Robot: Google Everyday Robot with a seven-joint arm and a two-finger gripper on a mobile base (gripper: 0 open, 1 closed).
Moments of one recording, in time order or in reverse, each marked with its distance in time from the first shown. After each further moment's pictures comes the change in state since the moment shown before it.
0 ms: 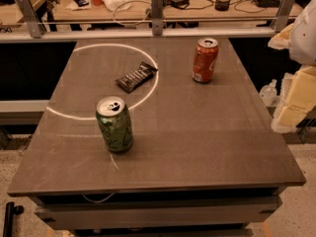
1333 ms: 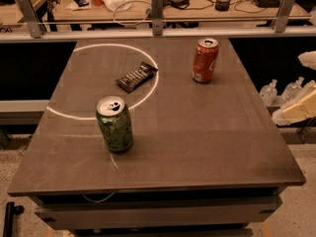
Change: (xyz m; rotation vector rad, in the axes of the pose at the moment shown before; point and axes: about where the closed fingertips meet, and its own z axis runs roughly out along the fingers) arm 0.045 -0.031 0.029 0.074 -0.473 0.369
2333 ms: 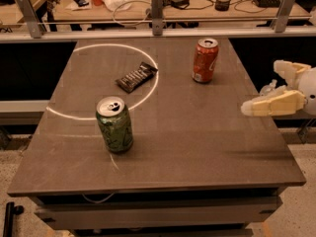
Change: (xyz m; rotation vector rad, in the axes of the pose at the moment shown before) arm -0.019 -0.008 0.048 -0.006 -0.434 0.152
